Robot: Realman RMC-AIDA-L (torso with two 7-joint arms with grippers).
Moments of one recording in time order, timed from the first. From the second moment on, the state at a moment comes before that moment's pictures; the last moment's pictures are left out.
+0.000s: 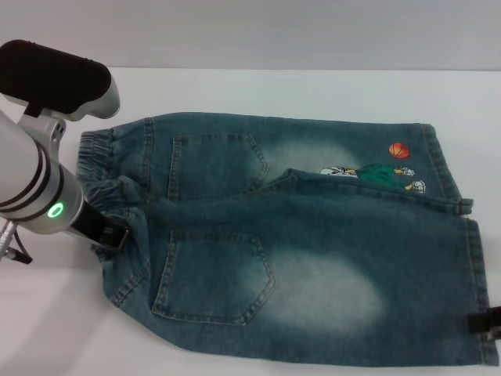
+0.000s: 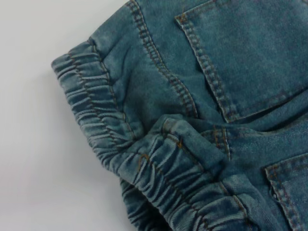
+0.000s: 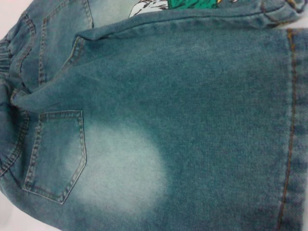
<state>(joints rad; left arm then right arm) -0.44 -2.06 -1.45 -1.61 2.86 -1.57 -0.05 0.29 2.08 -0.70 -1.16 -2.41 -1.84 2.55</state>
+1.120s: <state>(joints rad) -0.47 -2.06 -1.45 -1.60 2.86 -1.58 -0.04 0.26 2.08 -0.68 -1.13 -2.43 -1.83 2.55</state>
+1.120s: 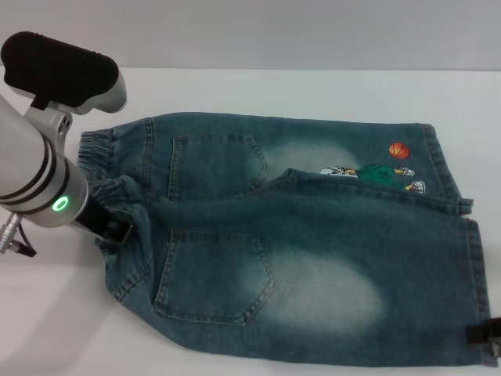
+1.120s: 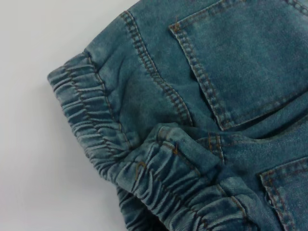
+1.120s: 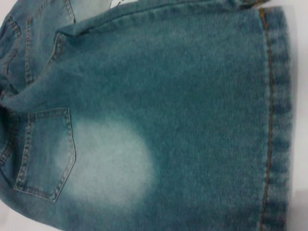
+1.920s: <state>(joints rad) -0.47 -2.06 -1.45 -1.60 2.86 -1.58 -0.04 0.29 2.08 -0.70 -1.06 -2.42 -1.81 2.53</state>
